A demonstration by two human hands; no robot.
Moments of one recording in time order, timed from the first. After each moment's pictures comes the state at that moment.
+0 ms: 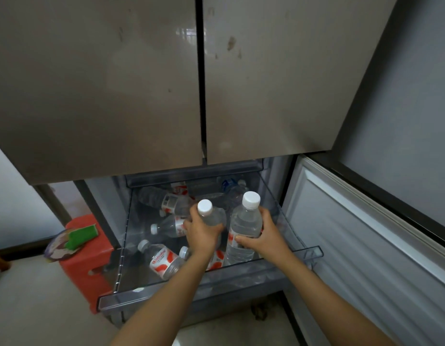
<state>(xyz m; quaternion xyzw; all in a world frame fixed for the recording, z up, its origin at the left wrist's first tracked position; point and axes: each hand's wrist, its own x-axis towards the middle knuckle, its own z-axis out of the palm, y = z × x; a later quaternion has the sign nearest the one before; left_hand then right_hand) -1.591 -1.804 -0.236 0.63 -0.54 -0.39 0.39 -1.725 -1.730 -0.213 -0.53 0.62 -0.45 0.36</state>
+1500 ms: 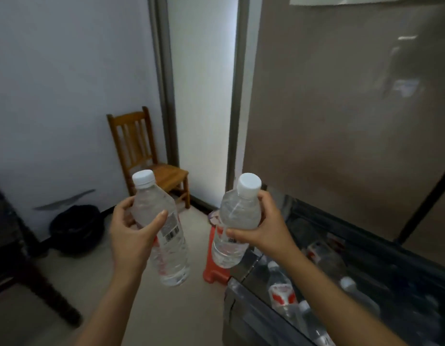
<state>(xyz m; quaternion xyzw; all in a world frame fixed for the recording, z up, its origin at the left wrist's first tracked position) -1.310 -1.647 -0.127 0.65 -0.25 -0.02 0.72 -1.494 -1.789 -0.103 -0.77 0.20 -0.34 0.50</state>
